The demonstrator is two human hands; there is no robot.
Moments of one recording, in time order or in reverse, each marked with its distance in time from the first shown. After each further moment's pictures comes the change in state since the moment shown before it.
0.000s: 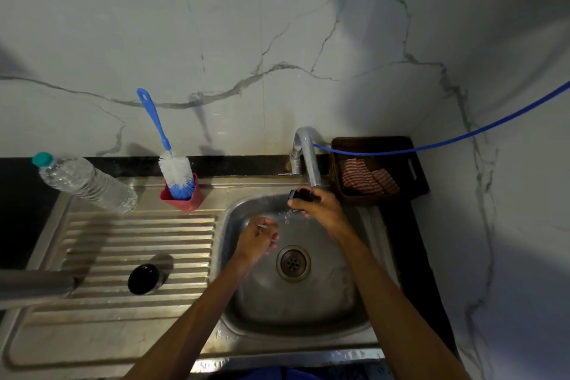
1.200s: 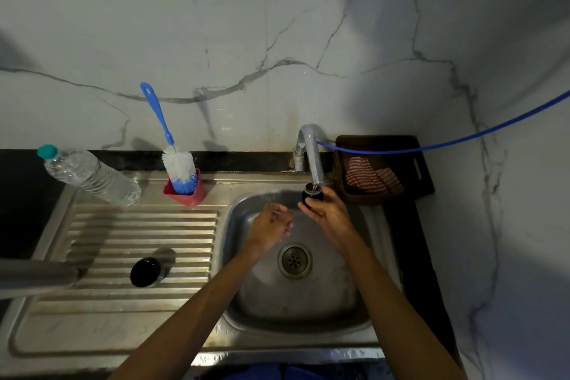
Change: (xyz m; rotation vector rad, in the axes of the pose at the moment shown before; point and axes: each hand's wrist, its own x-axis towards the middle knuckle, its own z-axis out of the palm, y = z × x) left_hand 0.013 0.019 0.020 -0.004 -0.020 0.075; right_hand 0.010 0.034 -0.002 0.699 -0.070 0.055
